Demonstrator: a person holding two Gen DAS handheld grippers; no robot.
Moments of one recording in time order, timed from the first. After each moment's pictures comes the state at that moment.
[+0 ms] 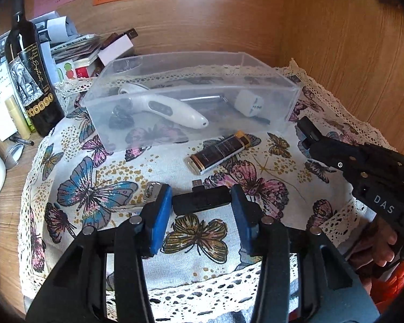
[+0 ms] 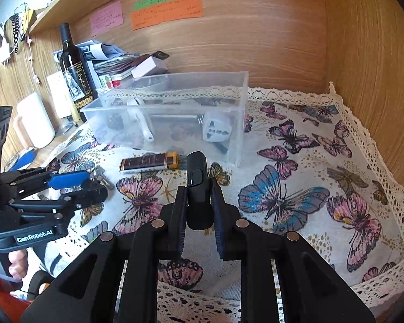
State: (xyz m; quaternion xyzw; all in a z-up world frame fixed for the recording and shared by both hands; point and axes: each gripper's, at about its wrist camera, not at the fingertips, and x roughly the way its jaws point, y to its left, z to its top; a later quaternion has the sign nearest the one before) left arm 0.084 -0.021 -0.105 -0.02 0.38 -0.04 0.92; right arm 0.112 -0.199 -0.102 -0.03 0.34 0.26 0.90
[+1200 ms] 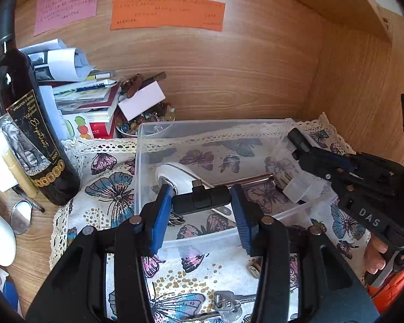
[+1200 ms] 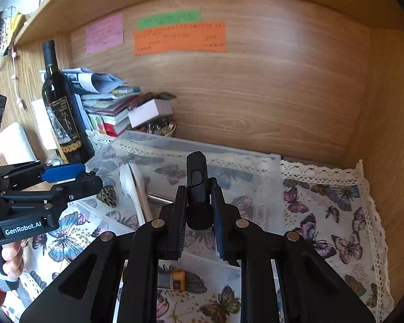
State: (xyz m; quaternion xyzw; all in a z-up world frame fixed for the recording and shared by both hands) left arm 0.180 0.053 -0.059 -0.04 0.33 -0.03 0.94; right arm 0.206 -0.119 -0.060 -0.07 0.31 0.27 0.91
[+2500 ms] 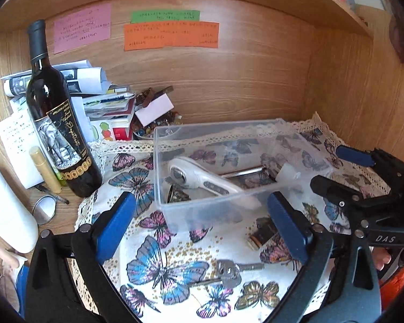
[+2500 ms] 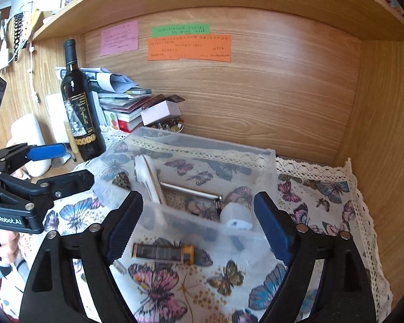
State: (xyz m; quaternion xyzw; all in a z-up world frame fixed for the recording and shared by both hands) left arm 0.117 0.046 -0.044 -0.01 0.30 -0.01 0.95; right arm 0.152 -0.137 -0.049 -0.08 0.28 0.27 0.92
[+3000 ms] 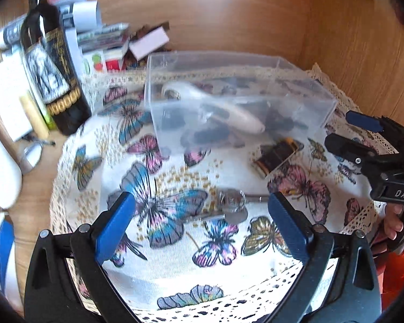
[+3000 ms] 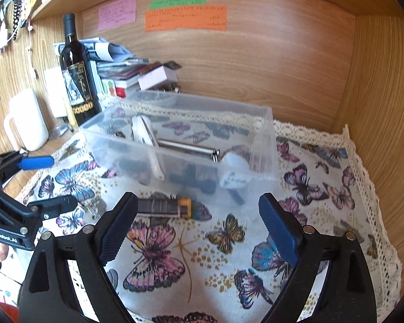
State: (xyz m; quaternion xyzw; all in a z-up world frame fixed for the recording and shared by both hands) left arm 0.096 0.047 -0.110 -0.03 0.41 -0.02 0.91; right arm 0.139 -0.149 -0.083 -0.09 0.33 0.26 0.90
